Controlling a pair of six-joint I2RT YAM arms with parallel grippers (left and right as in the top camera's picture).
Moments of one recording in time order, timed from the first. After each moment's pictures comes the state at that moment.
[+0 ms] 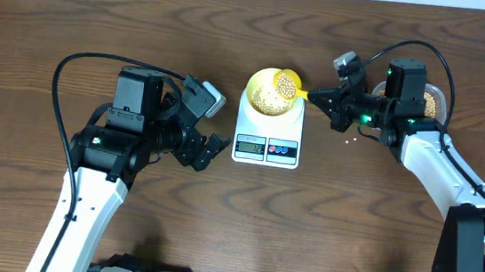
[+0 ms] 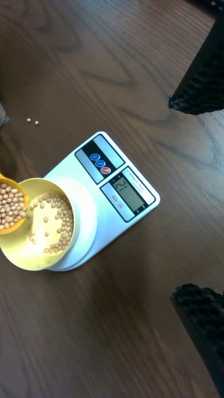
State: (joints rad) left arm -0.19 1.17 1.05 -0.81 0.48 0.38; right arm 0.14 1.69 1.00 -0.02 -0.87 -0.14
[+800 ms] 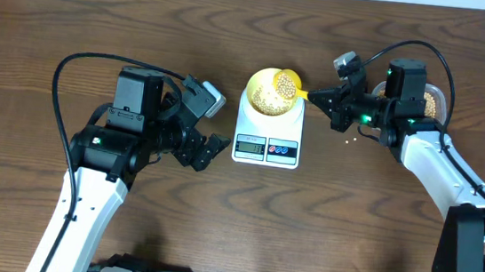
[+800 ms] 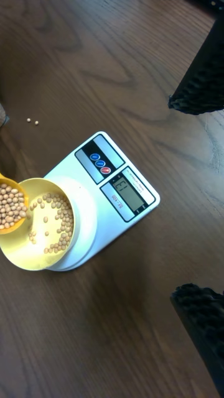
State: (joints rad) left arm -0.19 1.17 1.05 -0.81 0.48 0.38; right arm 0.14 1.69 1.00 -0.02 -0.87 -0.14
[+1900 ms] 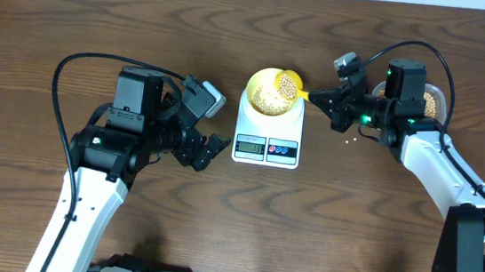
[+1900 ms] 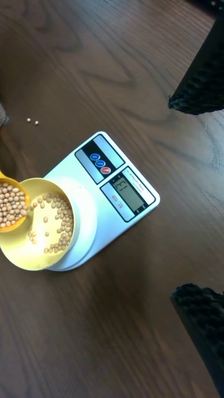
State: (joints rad) left arm -0.19 1.17 1.05 -0.81 0.48 0.38; right arm 0.14 1.69 1.00 -0.04 -0.85 -0.14
